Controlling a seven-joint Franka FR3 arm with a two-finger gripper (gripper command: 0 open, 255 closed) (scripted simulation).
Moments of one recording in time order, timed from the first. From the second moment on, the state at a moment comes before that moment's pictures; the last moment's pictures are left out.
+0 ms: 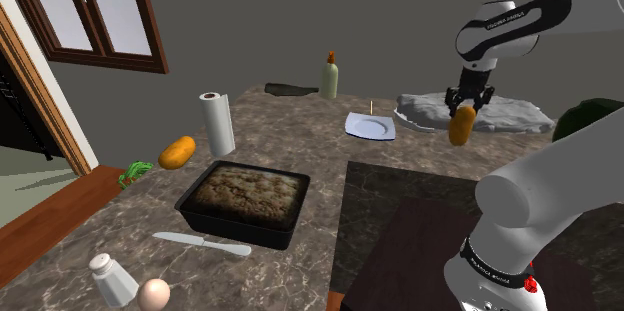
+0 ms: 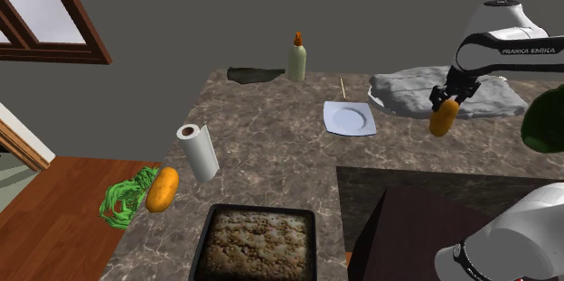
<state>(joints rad) -0.58 -0.45 -0.47 -2.45 -0.33 2.05 0.04</state>
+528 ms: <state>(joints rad) -0.58 -0.40 -0.50 -2.52 -0.33 2.17 0.04</state>
